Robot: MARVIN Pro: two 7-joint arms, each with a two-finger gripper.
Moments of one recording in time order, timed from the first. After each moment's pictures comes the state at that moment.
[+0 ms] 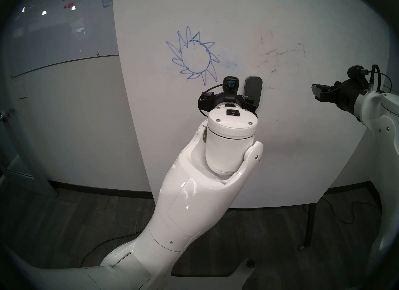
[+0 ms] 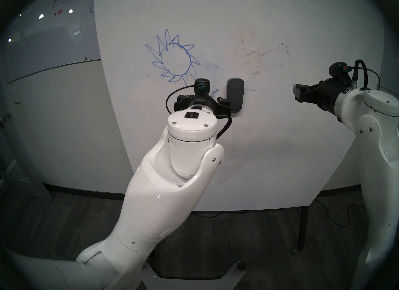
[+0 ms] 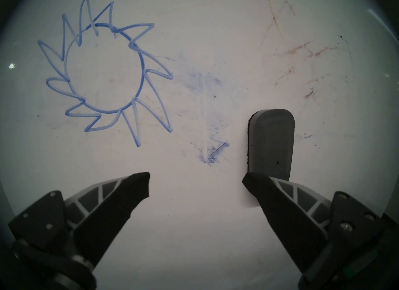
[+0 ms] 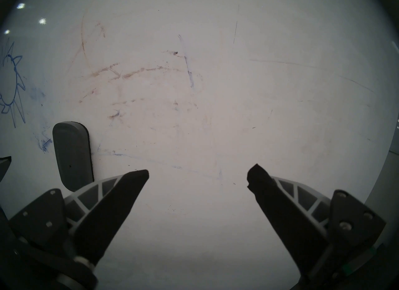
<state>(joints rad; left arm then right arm) 1.12 -1.73 -0.89 -1.92 -0.23 0.79 0.72 -1.41 -0.73 1.94 -2.26 0.88 0.96 -0.23</state>
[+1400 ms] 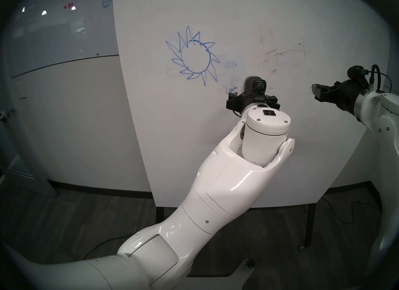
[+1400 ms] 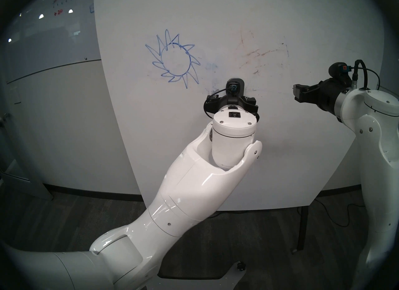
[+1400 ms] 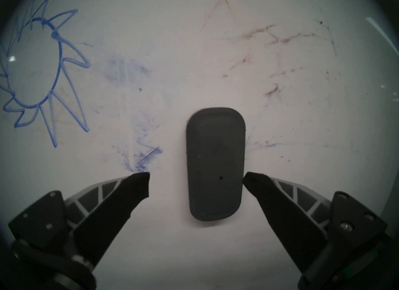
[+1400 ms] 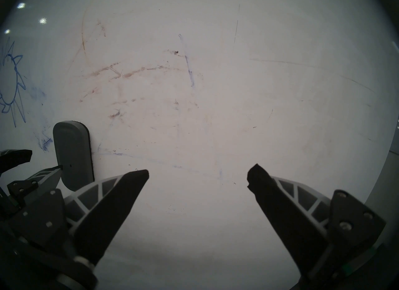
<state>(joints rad) 0.99 -1.87 -0.83 -1.60 -0.27 0.60 0.77 -1.41 -0.73 1.94 -2.26 0.89 0.96 -0.23</state>
